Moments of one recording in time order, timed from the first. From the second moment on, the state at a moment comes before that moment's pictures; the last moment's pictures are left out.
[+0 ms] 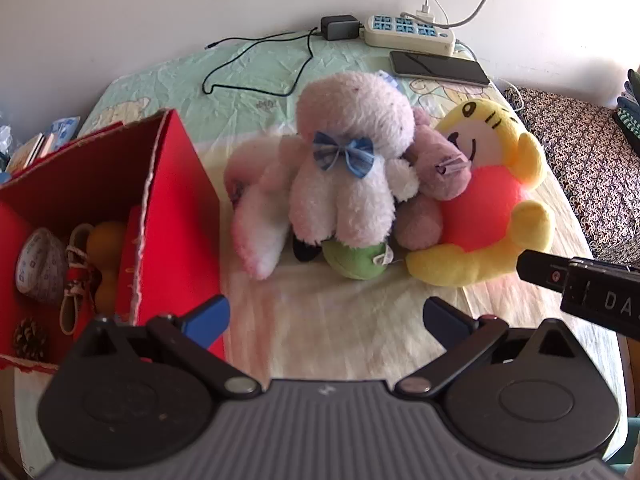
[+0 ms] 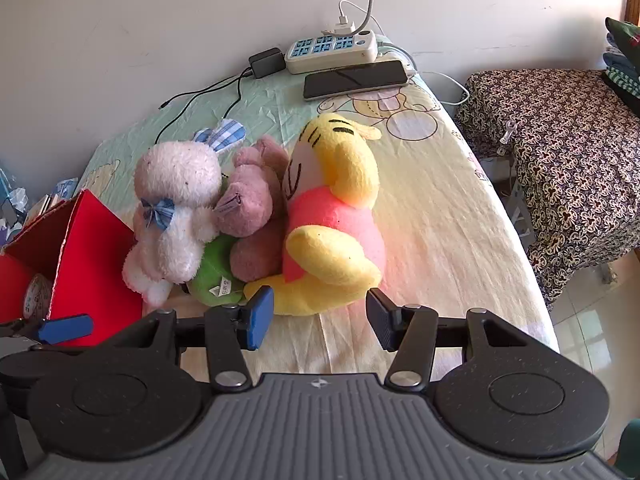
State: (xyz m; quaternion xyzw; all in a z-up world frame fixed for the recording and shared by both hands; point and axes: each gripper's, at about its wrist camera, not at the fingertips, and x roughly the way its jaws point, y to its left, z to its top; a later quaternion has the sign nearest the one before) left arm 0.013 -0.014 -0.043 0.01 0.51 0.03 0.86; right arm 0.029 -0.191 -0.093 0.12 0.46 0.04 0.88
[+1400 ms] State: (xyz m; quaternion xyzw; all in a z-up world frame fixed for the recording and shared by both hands) left arm 0.025 -0.020 -0.034 0.02 0.47 -0.05 0.88; right arm 0.046 -0.220 -0.085 0.18 0.41 0.07 0.89
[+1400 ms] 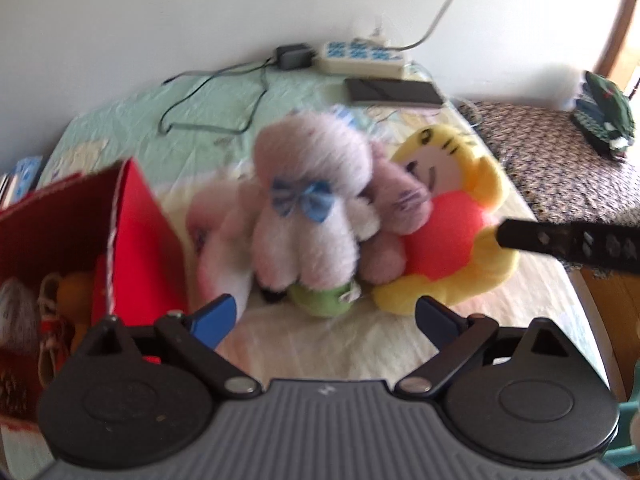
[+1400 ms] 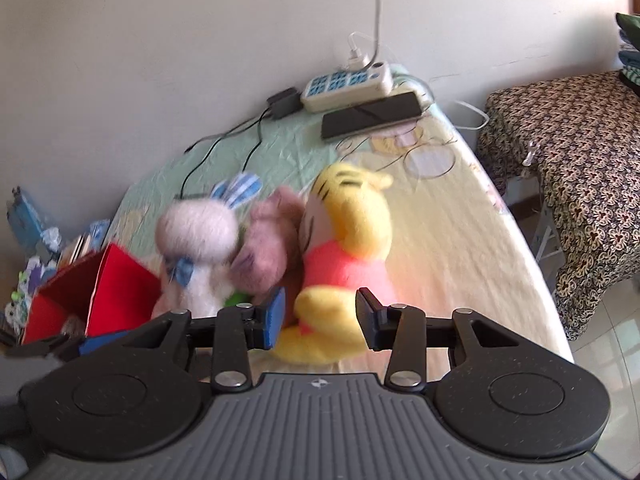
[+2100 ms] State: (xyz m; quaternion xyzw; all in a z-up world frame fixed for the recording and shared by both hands) left arm 0.077 -0.077 -0.085 -0.03 0.48 -0.20 0.85; right arm 0.133 -0.258 -0.147 0.26 0.48 0.13 0.83
